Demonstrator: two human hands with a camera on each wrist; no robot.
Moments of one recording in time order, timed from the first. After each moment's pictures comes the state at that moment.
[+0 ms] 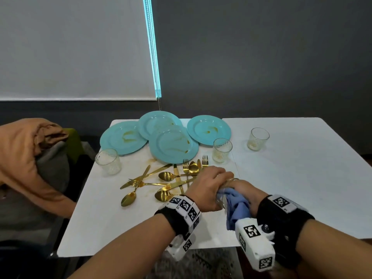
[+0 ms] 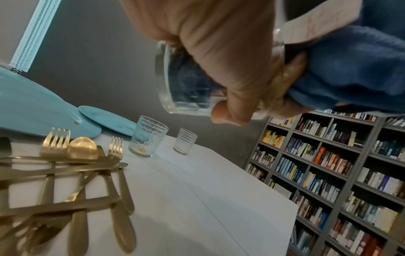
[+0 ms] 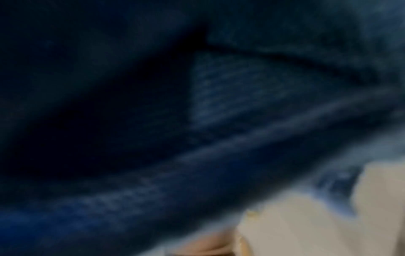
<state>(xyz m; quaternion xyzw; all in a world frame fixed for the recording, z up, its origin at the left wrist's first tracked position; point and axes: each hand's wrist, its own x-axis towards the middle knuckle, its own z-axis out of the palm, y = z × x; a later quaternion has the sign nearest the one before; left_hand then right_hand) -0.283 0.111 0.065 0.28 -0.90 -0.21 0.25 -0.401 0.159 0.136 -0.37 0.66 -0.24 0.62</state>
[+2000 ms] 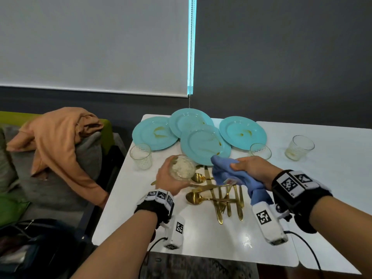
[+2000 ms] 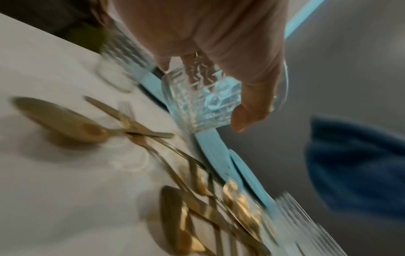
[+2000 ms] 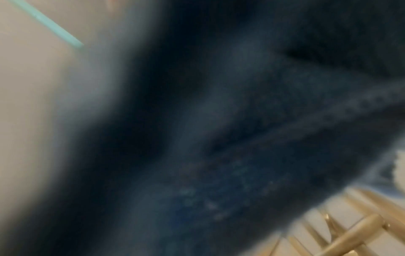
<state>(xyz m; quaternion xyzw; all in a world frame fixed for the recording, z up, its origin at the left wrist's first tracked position) -0.123 0.055 0.019 0.64 -0.56 -0.36 0.38 -0.360 0.064 0.129 -0.47 0.67 -0.22 0.53</state>
